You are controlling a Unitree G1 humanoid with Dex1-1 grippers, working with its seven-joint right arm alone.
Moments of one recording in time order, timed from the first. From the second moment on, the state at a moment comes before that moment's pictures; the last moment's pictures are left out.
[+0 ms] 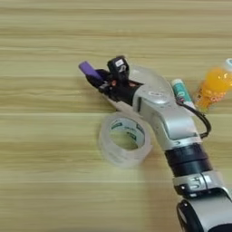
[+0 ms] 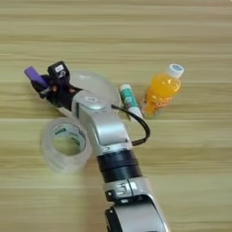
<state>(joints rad) -0.43 -0.21 0.11 0.11 0.18 0.48 0.53</state>
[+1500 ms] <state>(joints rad) -0.76 -0.10 0.23 0.86 -0.03 0.31 0.64</state>
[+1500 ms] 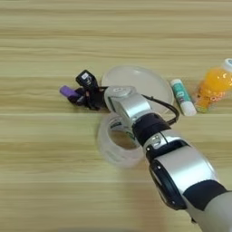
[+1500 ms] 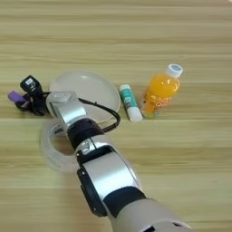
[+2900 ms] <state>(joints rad) -0.62 -0.19 0.19 0.31 -0.01 0.50 0.68</state>
